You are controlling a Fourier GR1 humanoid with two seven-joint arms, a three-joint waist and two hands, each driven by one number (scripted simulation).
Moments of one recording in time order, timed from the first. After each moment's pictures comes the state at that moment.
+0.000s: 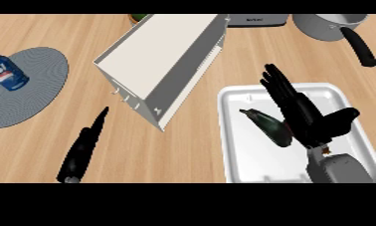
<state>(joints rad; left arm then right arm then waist) 0.02 0.39 -0.36 -1.32 0.12 0.24 0.12 -0.15 -0.34 0.27 -1.52 -0.39 0.01 0.00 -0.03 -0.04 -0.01</state>
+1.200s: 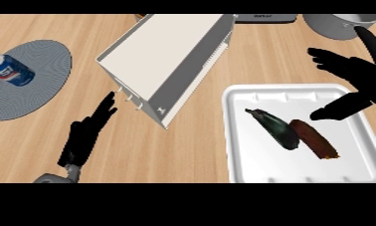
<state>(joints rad) -0.04 0.36 -0.30 -1.36 0.14 0.12 0.03 -0.40 -0.72 0.18 -1.29 -0.21 0.32 0.31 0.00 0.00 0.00</state>
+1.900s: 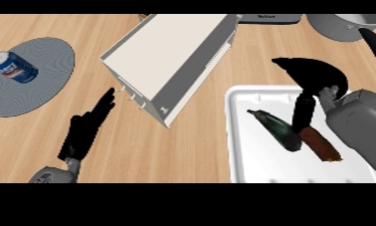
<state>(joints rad) -0.08 0.36 -0.27 -1.32 0.14 0.09 0.02 -0.65 -0.69 0.57 -1.44 0.18 0.49 0.81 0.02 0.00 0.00</state>
